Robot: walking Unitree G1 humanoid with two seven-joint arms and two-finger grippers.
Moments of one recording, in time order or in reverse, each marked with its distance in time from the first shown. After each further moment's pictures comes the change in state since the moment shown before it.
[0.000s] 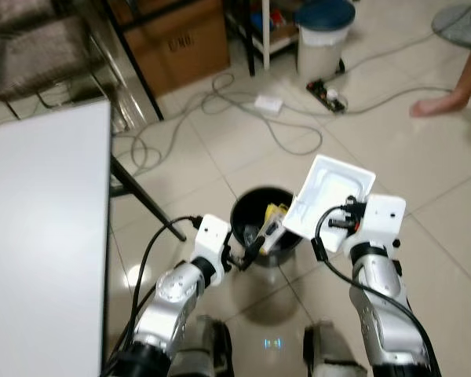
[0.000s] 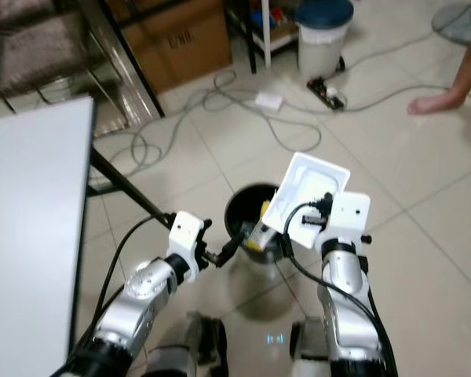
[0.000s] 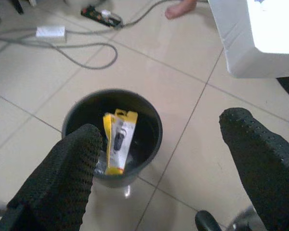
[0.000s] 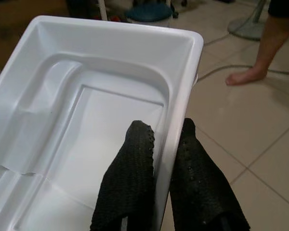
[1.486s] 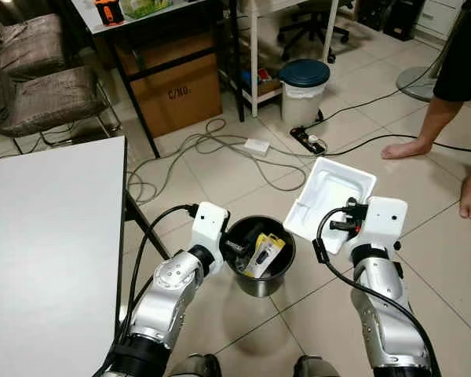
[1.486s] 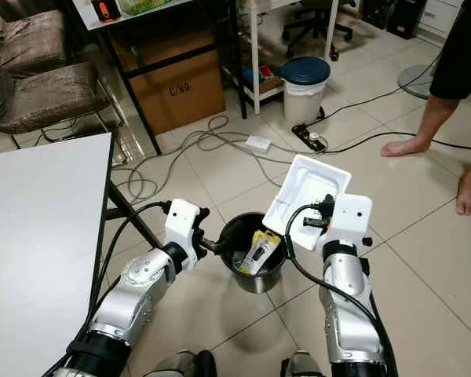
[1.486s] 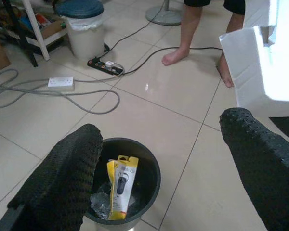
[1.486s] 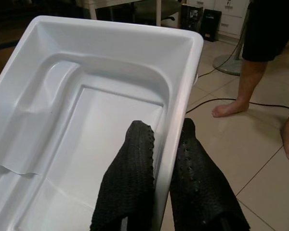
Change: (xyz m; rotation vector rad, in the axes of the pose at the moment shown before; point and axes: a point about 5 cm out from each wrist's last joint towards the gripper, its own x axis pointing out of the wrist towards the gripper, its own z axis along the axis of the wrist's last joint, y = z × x) left arm 0.001 0.006 0.019 -0.028 -0.025 0.024; right arm -0.002 -0.002 -0.004 0.008 0.011 0.009
